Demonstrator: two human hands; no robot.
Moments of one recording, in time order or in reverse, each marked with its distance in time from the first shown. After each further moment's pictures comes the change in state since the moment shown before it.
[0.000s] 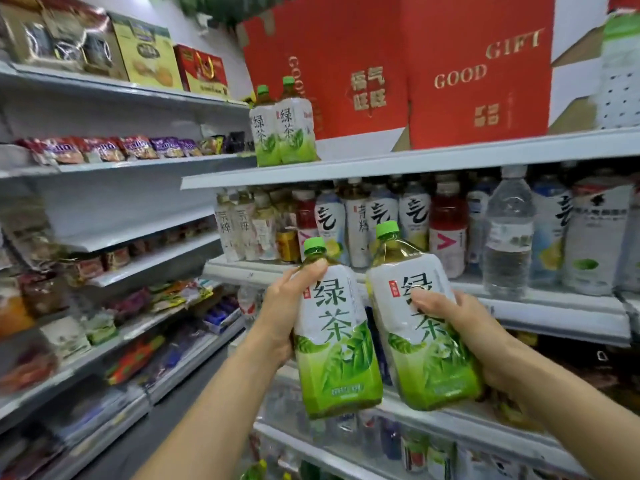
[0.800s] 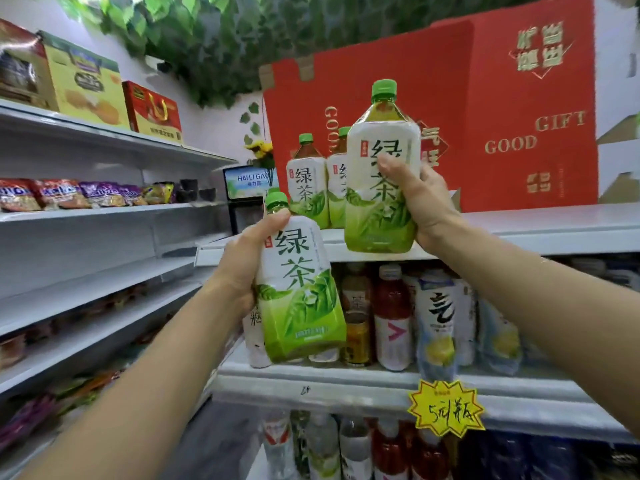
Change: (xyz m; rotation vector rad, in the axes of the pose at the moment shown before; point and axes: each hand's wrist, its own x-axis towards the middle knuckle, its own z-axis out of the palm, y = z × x) left_hand 0.243 0.195 -0.201 -0.038 -0.257 0.158; right_hand 0.304 -0.154 0.231 -0.039 0.375 -0.575
